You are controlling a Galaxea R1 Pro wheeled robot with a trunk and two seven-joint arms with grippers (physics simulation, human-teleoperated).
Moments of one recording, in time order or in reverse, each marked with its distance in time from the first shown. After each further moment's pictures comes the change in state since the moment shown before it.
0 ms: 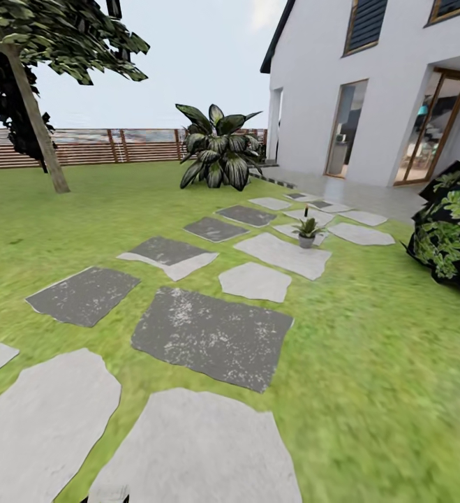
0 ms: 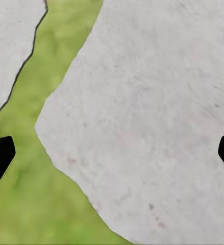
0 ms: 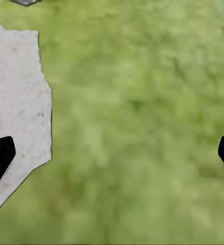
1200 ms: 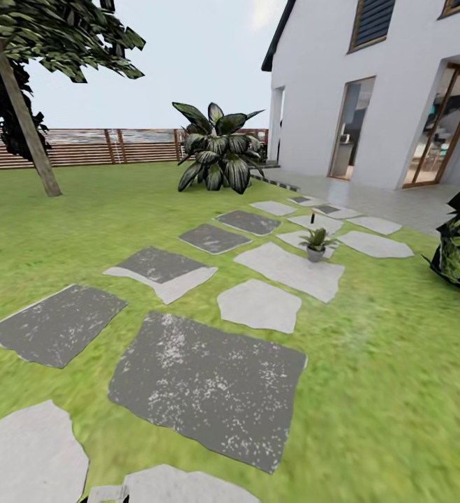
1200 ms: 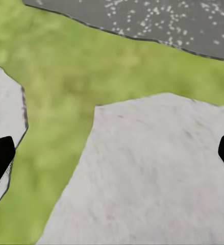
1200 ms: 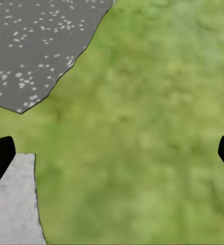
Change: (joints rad) left arm 0.000 0.000 0.000 0.000 0.000 0.000 0.000; right arm 0.000 0.029 0.002 -0.001 0.001 0.000 0.000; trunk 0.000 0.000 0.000
